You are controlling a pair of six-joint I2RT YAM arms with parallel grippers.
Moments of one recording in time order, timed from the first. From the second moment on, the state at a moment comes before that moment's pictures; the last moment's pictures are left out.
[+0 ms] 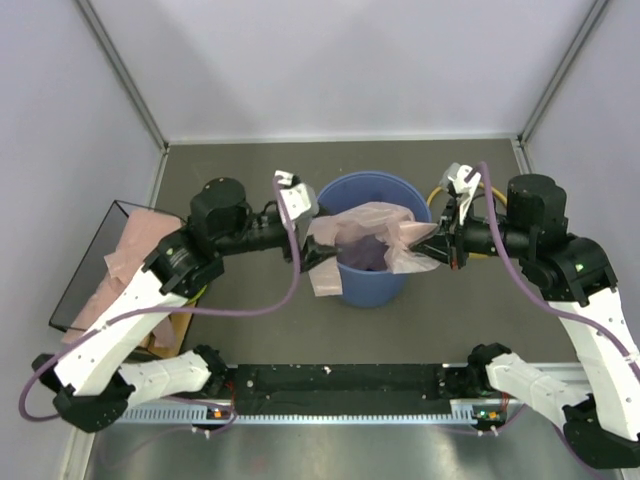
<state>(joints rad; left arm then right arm) -0.78 1.03 1.34 -0.49 0.53 0.25 0.41 0.91 1.37 -0.93 -0.68 -0.11</state>
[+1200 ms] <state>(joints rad) -0.66 1.18 1.42 -0.76 0.72 0.24 0.41 0.90 1.47 -1.07 -0.47 -0.07</state>
